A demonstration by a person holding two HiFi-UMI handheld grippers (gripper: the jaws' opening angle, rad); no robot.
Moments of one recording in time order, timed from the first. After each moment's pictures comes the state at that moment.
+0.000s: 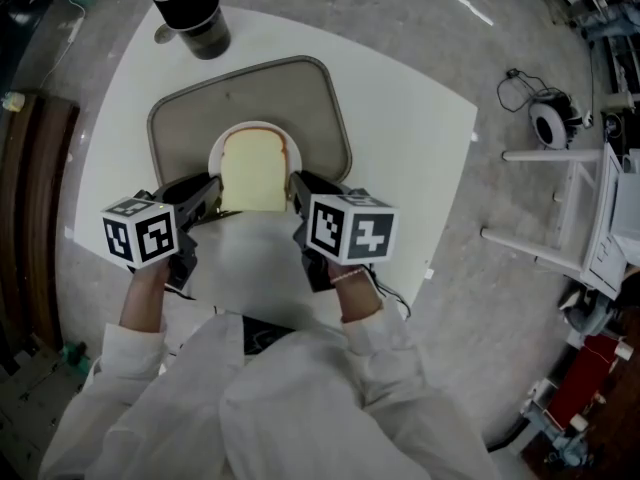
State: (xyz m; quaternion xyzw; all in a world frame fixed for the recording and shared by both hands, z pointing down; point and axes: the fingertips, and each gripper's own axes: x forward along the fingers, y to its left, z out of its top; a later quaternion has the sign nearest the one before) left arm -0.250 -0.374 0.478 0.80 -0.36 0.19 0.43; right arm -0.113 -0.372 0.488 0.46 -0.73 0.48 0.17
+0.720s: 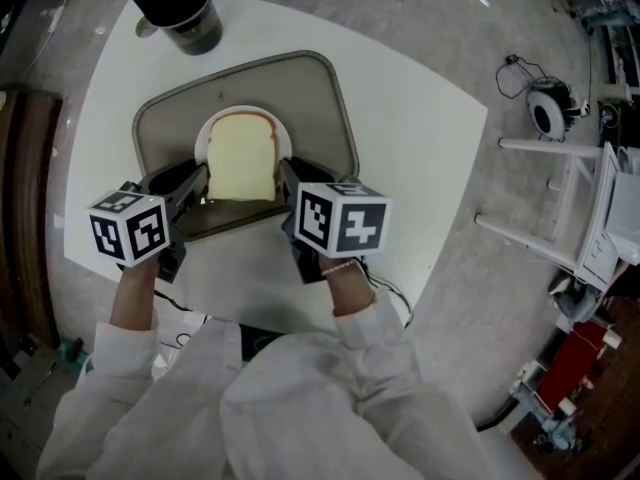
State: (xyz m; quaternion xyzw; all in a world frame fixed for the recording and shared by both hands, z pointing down) left arm -0.265 -0.418 0.504 0.80 -0.37 0.22 0.43; right arm -0.127 -0.414 0.510 0.47 -0.71 0.49 0.19
